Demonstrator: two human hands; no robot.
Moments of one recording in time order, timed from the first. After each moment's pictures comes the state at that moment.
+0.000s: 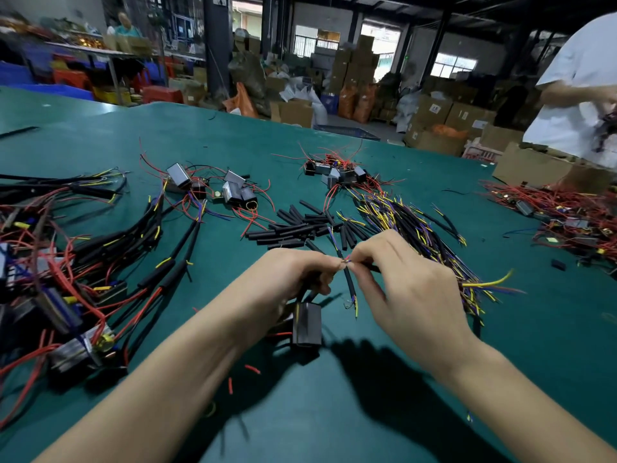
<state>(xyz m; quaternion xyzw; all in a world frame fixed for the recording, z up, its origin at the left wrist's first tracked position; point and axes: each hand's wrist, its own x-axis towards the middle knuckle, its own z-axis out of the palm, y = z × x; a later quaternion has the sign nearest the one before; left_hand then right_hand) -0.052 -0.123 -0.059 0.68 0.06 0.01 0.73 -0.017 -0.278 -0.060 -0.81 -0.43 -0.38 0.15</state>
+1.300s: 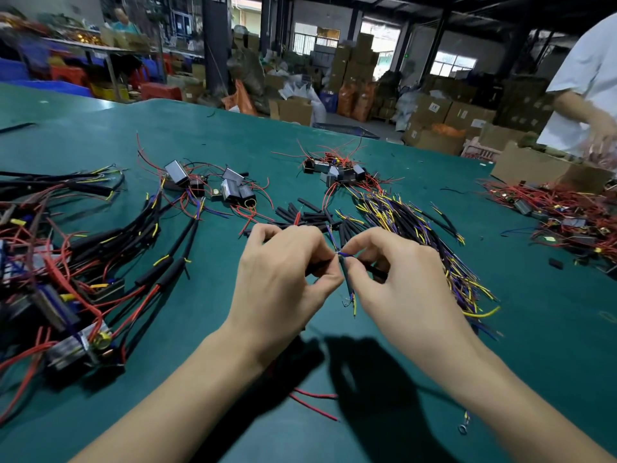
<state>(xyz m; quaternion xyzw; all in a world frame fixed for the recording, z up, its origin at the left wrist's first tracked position) -0.062 -0.125 -0.078 0.82 -0.09 0.50 0.25 -0.031 -0.265 -0.046 -0.87 -0.29 -0.16 0.37</state>
